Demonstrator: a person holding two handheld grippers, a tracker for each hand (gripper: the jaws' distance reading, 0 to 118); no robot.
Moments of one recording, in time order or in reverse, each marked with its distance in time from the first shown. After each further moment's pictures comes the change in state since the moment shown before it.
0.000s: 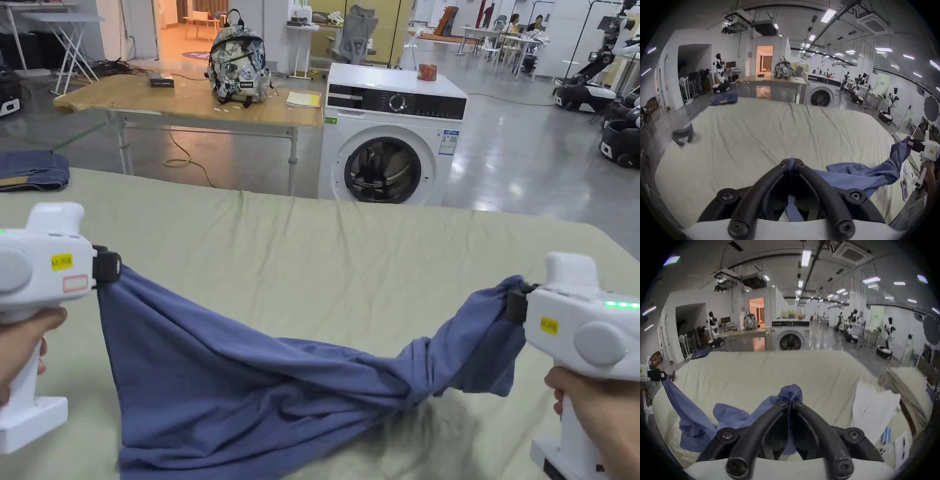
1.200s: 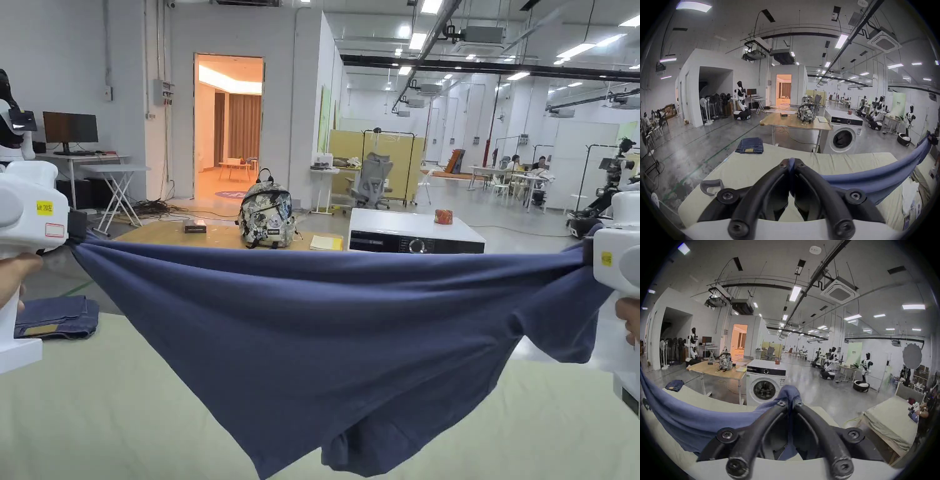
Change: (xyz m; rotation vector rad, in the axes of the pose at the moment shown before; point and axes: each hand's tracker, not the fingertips) left arm -0.066 0.240 0.006 0.264 0.185 0.008; right arm 0.014 0.256 -0.035 0.307 -0.241 0.071
